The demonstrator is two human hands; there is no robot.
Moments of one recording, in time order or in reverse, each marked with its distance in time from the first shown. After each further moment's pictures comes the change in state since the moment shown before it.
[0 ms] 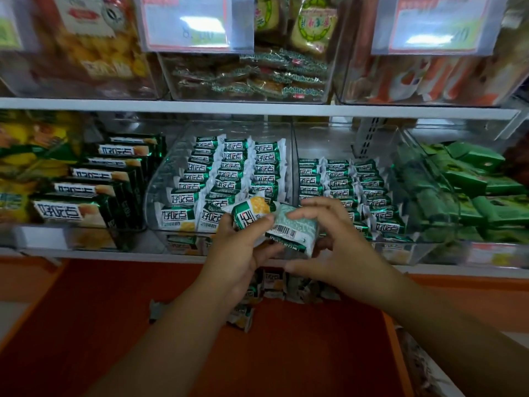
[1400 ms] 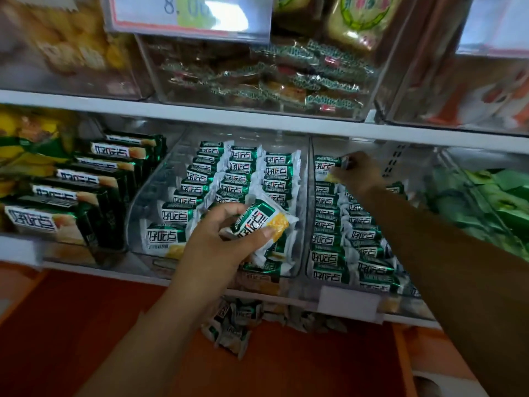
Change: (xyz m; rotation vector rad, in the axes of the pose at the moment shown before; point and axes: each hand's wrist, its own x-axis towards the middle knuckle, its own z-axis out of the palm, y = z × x) left_hand 0.044 0.022 -0.019 0.601 0.065 0.247; right_hand 0.226 0.142 -0.064 -0.190 0.406 0.359
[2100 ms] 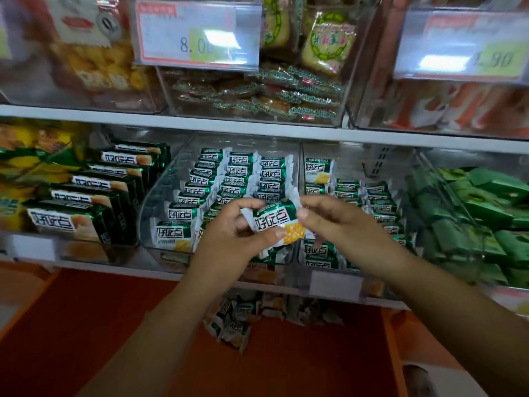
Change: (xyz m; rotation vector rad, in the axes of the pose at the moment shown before) left_hand -0.019 0.016 0.009 0.022 -0.113 0.076; right_hand -0.201 -0.076 -0.068 0.323 -0.524 -0.253
